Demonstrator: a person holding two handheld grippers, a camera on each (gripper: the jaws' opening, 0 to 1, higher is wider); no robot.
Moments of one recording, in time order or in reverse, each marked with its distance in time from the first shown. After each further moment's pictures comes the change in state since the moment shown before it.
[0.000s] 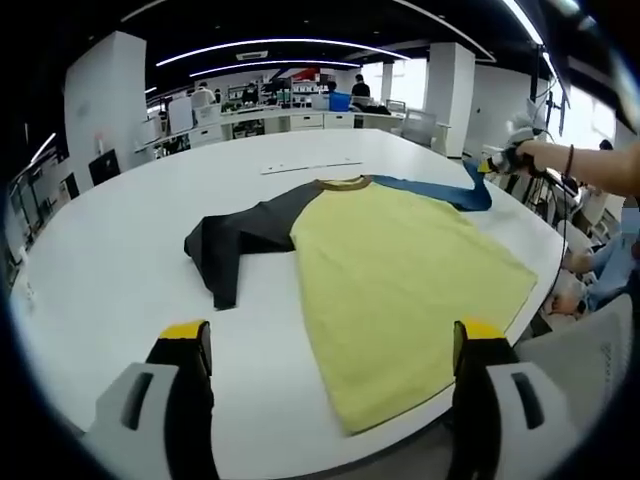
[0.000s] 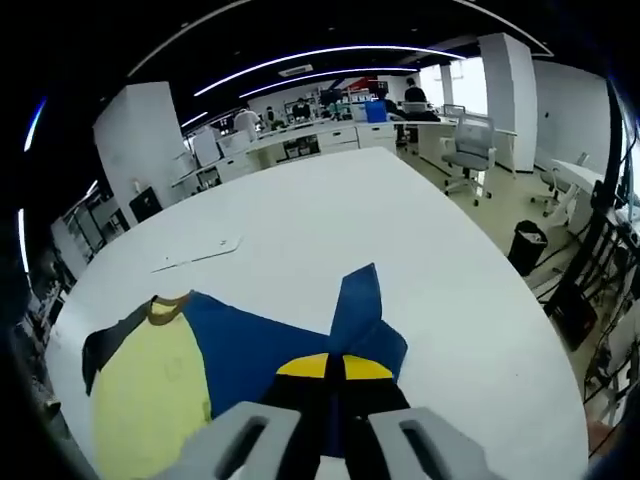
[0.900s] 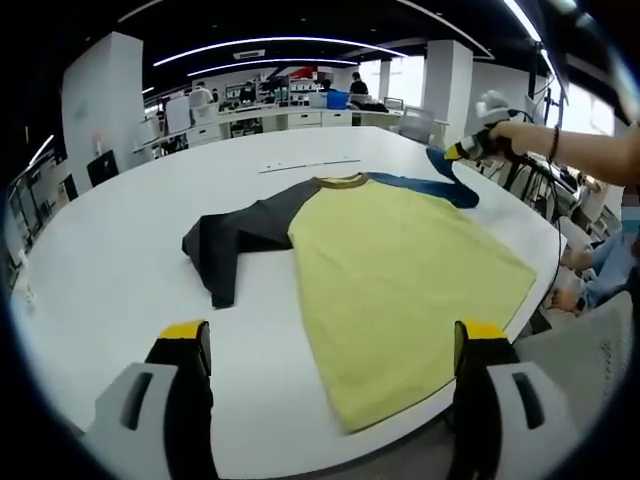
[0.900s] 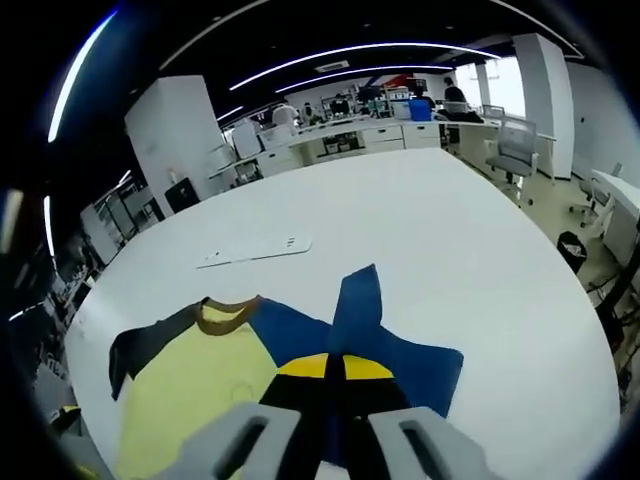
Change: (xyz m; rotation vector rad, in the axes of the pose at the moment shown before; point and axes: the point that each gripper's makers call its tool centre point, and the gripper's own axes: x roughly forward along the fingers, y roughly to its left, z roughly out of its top) left arm -0.001 -0.002 -0.003 0.005 0.009 -0.004; right arm 0.024 0.110 0.008 -0.061 0.015 0.156
